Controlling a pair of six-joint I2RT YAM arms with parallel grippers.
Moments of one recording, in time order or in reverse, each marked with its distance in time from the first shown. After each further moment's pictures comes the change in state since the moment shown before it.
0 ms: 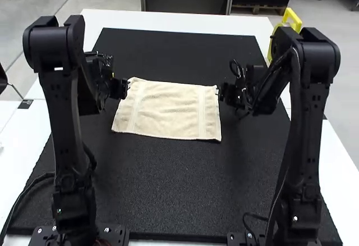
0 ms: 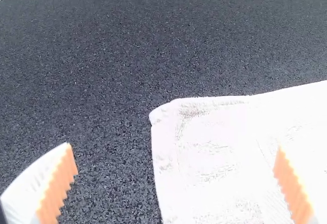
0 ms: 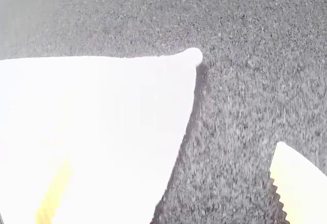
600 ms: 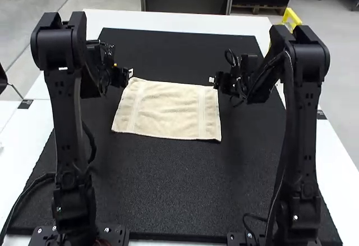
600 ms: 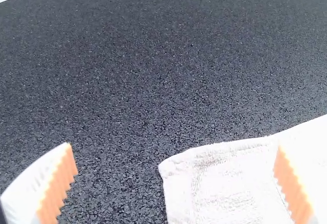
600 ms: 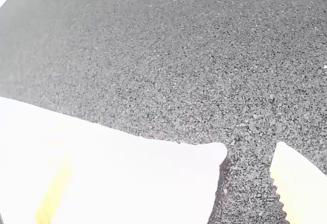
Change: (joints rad) left arm 0.000 0.106 0.267 -0.208 0.064 0.000; right arm 0.028 0.084 0.195 -0.060 -0.006 0.000
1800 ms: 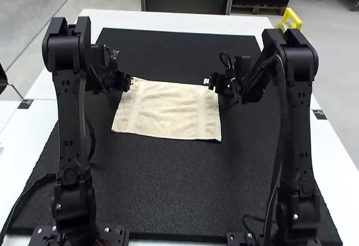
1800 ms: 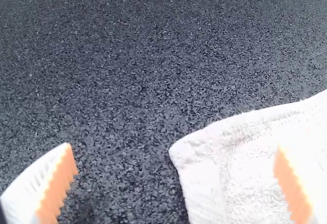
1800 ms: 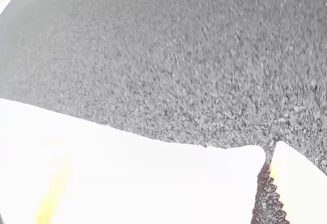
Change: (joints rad) left arm -0.001 0.165 0.253 -0.264 0.037 0.112; right arm 0.030 0.096 0.106 -0.041 -0.033 0.093
